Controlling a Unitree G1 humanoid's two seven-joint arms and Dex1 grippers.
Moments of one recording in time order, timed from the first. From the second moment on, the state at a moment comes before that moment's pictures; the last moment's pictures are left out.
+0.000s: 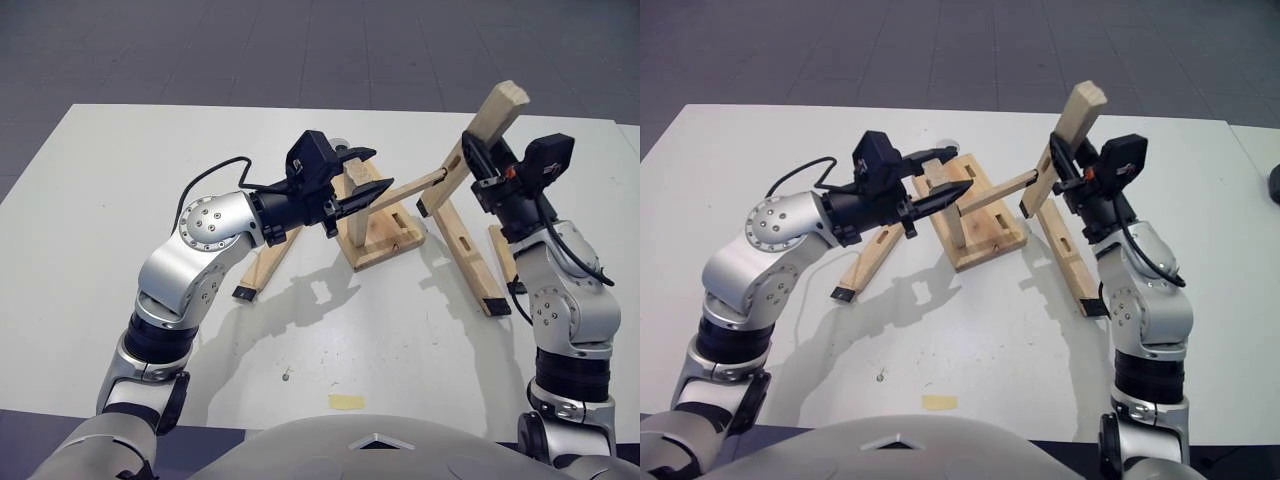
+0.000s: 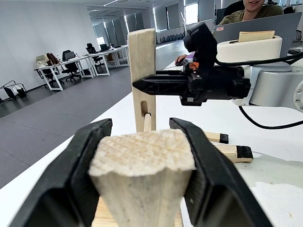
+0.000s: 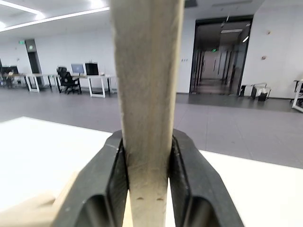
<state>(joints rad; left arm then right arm) -0.43 0.40 -0.23 -0.48 -0.46 0.57 -0.57 -0.14 -0.40 -0.17 -0.35 0.50 0.39 0.29</state>
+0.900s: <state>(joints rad) -0.41 0.38 -0.25 -0.45 -0.43 0.52 -0.57 -0.12 -0.35 -0.08 -0.40 0.35 0.33 0.32</state>
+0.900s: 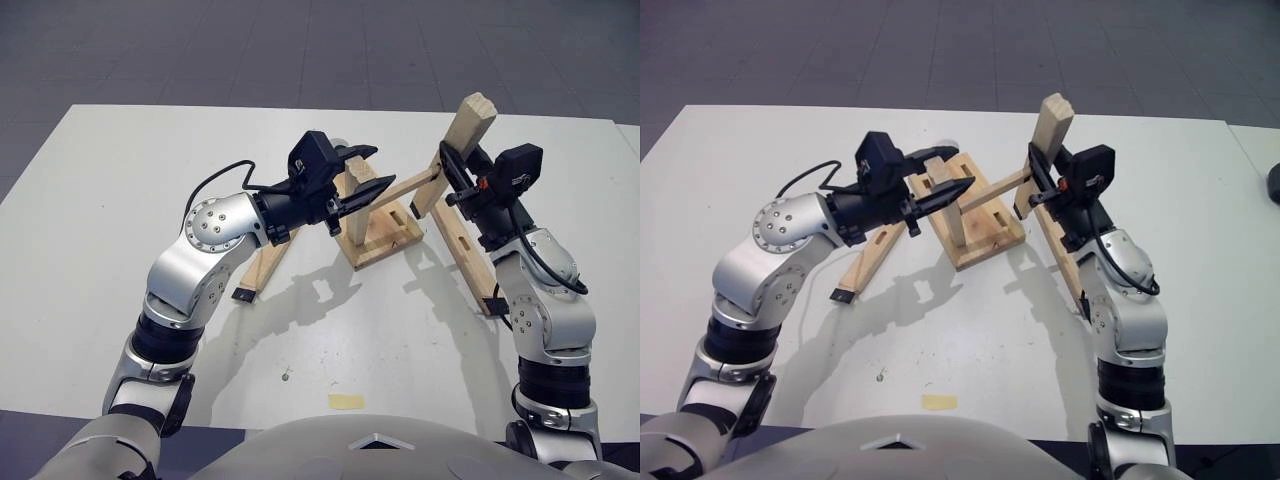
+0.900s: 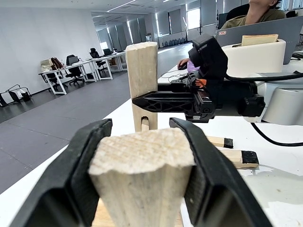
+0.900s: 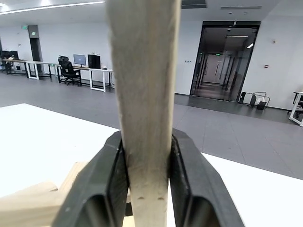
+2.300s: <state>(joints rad) -0.42 0.38 -0.27 -0.40 -0.37 0.45 -0.58 -0.34 -0.46 -0.27 -0.43 0.75 1.00 0.19</state>
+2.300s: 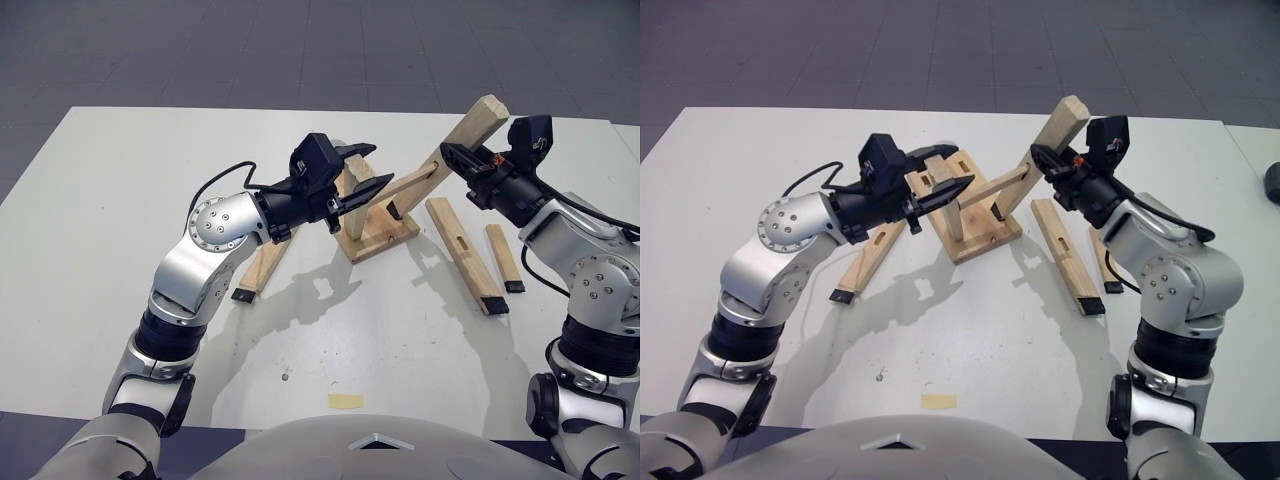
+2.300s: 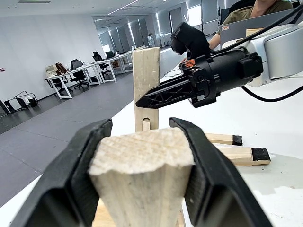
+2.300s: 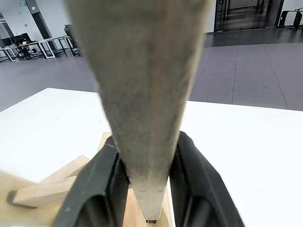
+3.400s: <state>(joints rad) -0.36 0.43 -0.22 -0.39 -0.32 0.53 -0.63 -0.40 -0.49 -0.26 -0.46 0.78 1.05 0.21</state>
